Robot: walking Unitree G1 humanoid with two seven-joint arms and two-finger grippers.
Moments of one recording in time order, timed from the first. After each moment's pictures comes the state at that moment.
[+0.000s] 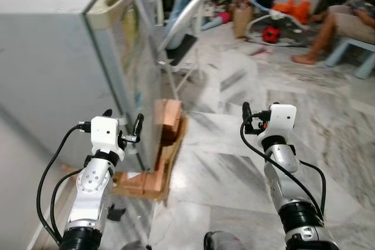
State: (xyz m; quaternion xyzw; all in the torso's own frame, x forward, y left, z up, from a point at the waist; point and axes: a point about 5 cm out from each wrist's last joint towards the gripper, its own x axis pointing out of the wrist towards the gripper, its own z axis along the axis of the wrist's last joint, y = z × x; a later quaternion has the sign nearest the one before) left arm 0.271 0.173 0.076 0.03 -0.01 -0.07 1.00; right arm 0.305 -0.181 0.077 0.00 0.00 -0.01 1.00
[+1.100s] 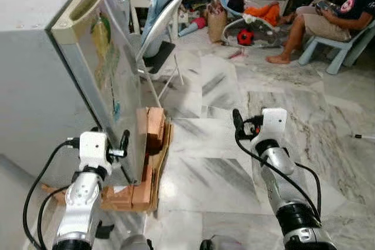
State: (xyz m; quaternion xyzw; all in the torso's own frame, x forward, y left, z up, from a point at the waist) left arm 0.261 0.203 0.053 0.05 0.04 -0.01 1.00; right arm 0.299 -0.167 0.062 0.01 0.04 0.06 1.00
